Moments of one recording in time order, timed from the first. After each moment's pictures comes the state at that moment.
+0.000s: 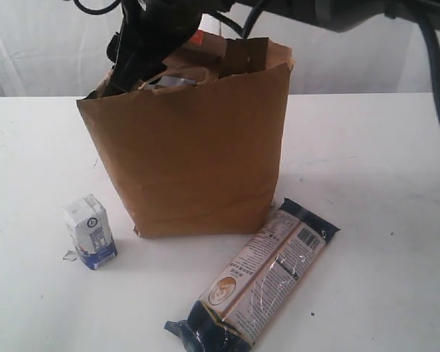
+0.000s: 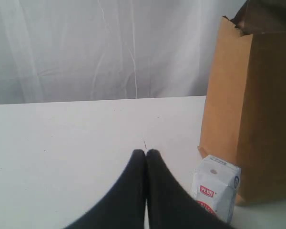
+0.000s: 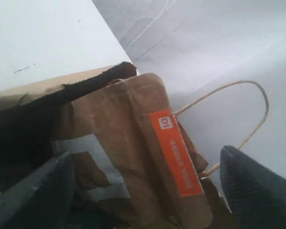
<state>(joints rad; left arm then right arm) -0.12 0.08 0.02 -1.79 0.07 1.74 0.92 1.82 -1.82 -0.71 0.86 0.04</state>
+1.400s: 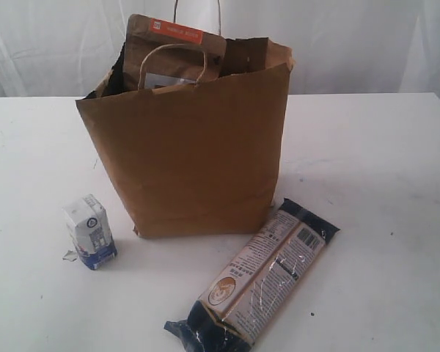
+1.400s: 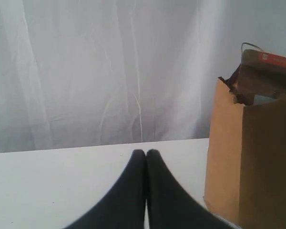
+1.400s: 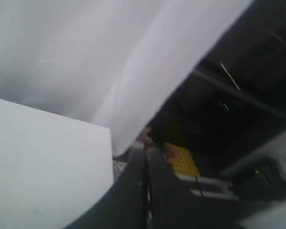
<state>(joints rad) -0.12 0.08 -0.11 -1.78 0.05 1.74 0.70 1.13 -1.47 -1.11 1.22 0.40</state>
